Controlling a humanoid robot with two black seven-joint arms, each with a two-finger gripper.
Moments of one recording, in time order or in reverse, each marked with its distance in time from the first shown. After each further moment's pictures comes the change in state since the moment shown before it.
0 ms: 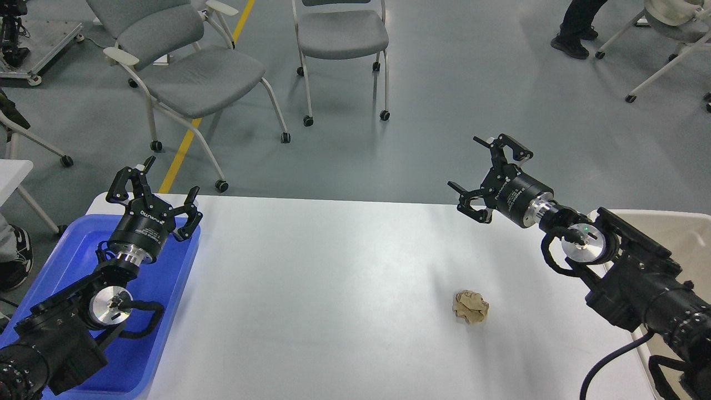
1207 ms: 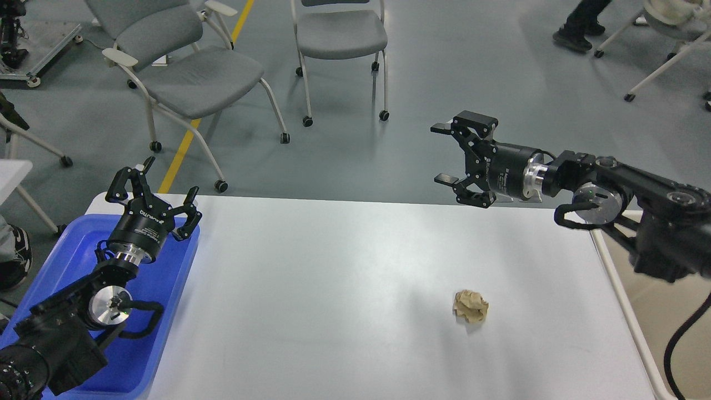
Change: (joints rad) left arm 0.000 0.002 0.002 0.000 0.000 0.000 -0.002; right arm 0.246 -0.213 -0.394 0.332 -0.171 -0.046 -0.004
